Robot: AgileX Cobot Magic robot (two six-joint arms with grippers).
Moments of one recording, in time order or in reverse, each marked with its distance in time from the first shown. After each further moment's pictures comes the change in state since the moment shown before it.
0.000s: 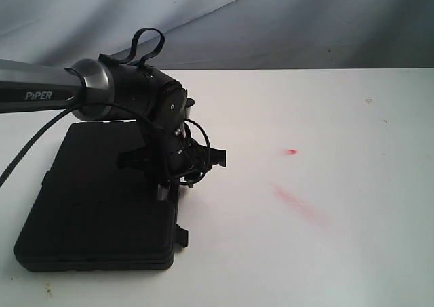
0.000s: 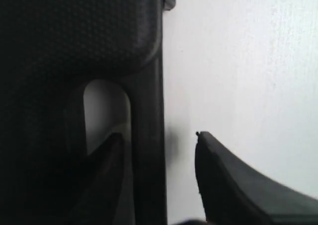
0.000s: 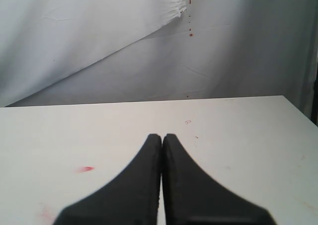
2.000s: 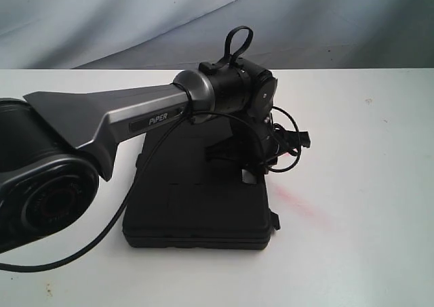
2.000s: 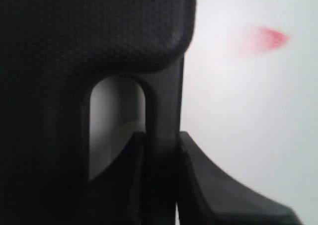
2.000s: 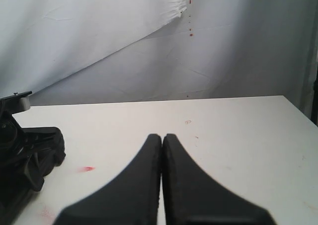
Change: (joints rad) left arm -0.153 0.339 -0.611 -0.102 0.180 -0.146; right arm 0.000 0.000 0.000 0.000 0.000 0.000
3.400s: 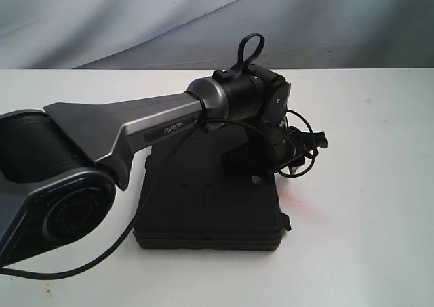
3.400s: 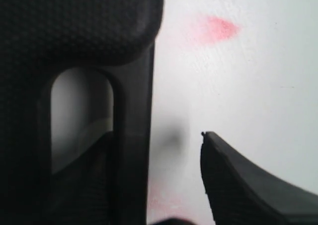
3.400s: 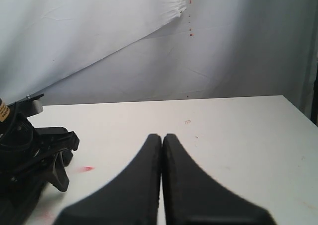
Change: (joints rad) left arm -0.023 0.037 -0.070 -0.048 -0.024 -0.023; right arm 0.000 0.000 0.000 0.000 0.000 0.000
